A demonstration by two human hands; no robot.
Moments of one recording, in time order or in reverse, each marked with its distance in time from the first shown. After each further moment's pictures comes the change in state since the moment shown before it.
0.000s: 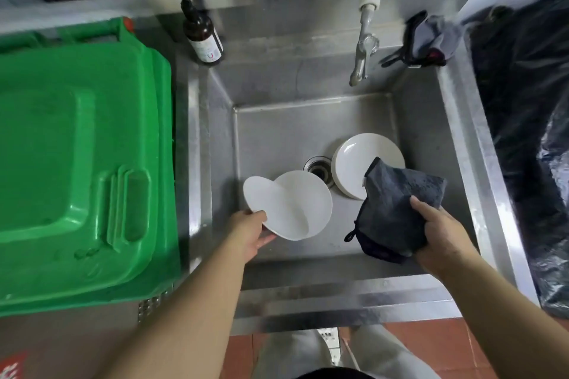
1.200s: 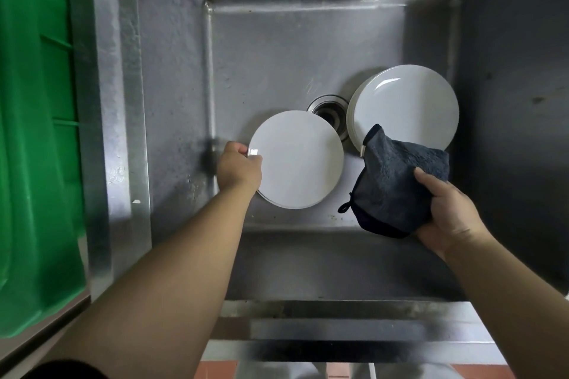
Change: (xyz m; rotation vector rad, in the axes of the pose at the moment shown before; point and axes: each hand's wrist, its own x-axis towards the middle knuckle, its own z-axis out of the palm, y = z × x) left_hand 0.190 -0.044 0.043 0.584 0.398 0.297; right_hand 0.153 0.069 0.005 -0.052 0.003 0.086
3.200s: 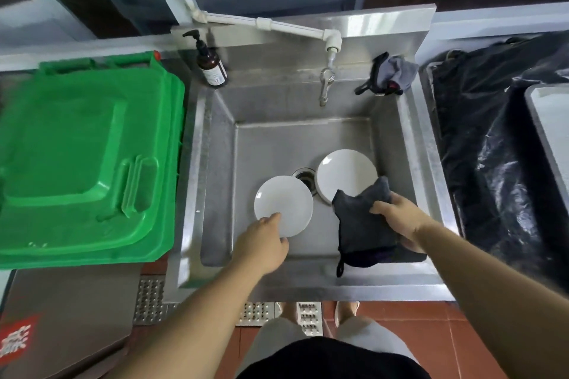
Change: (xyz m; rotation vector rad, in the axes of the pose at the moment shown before) left_hand -0.280 0.046 -0.135 0.666 -0.255 0.588; right_hand -0.163 -0.103 -0.066 -0.673 -0.338 -0.166
